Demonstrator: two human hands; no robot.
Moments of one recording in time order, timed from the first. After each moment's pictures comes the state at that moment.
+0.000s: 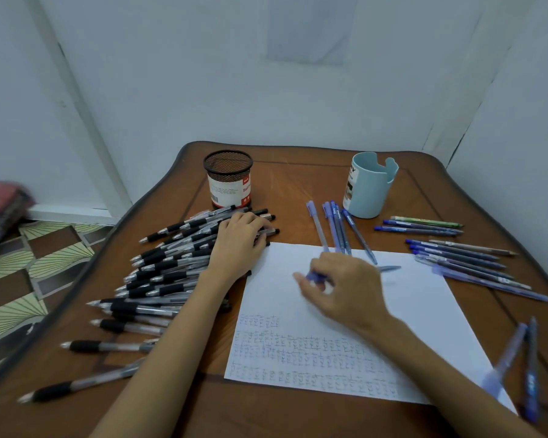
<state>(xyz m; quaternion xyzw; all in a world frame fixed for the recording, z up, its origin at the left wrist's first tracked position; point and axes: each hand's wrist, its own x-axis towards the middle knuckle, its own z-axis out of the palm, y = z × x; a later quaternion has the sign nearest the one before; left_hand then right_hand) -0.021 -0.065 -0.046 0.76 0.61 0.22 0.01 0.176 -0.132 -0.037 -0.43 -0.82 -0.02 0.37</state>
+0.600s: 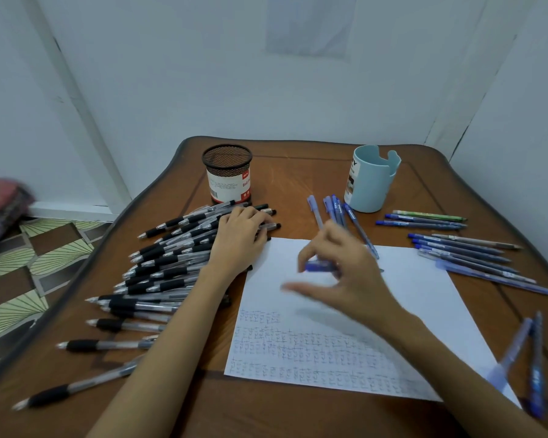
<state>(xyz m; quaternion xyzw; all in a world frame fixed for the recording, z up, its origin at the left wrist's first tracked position) -0.020 -0.064 -0.048 0.76 0.61 0.23 0.00 0.171 -0.140 -0.011 -0.33 -0.84 0.13 0.42</state>
